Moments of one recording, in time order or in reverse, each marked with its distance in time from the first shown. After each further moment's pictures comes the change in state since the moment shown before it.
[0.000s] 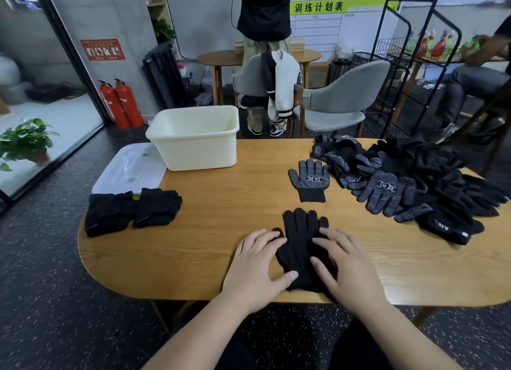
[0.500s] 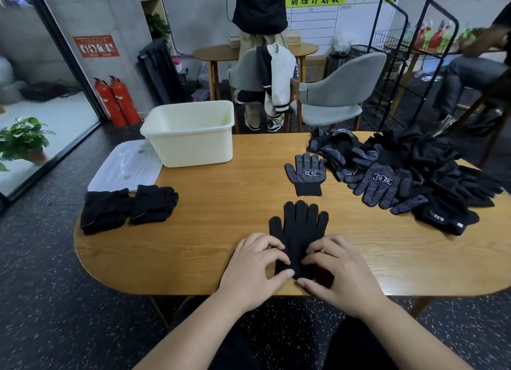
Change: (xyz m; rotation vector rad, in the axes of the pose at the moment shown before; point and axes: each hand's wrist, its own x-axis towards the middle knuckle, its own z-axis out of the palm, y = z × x) left_hand -0.008 -0.002 0.005 -0.094 0.085 0.141; right_hand -0.012 -0.001 -0.005 0.062 -0.041 -0.251
